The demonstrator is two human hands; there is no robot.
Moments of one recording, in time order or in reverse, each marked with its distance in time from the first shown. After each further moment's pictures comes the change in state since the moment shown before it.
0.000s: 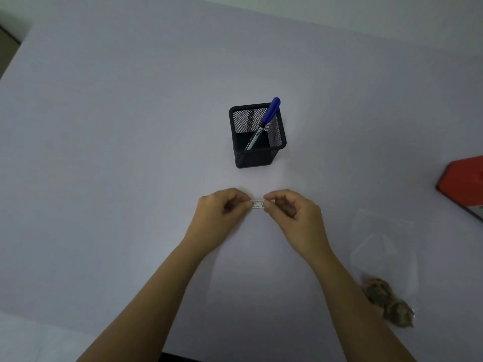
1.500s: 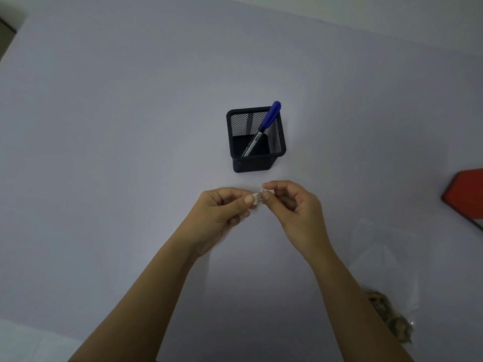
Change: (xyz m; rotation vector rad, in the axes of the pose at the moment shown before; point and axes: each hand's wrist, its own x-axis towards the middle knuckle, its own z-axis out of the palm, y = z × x) left_hand 0.008 0.025 -0.007 -0.780 -0.187 -0.340; right_hand 0.018 -0.019 -0.003 0.125 -0.031 0.013
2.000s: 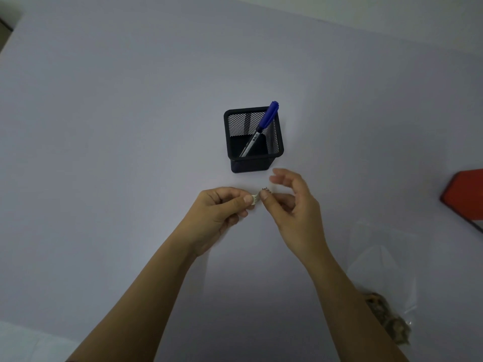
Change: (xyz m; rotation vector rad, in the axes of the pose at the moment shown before) left_hand 0.005 0.001 0.000 -0.028 0.014 -0.010; right_hand 0.000 0.001 0.002 -0.093 0.056 -0.072
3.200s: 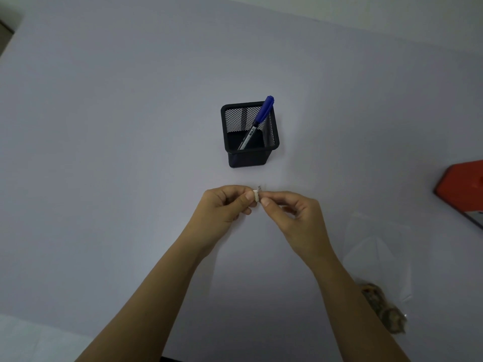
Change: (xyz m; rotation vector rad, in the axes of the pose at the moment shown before) left_hand -0.009 -0.010 0.013 0.342 0.091 0.168; right_hand -0.019 0.000 -0.011 -0.013 -0.059 0.008
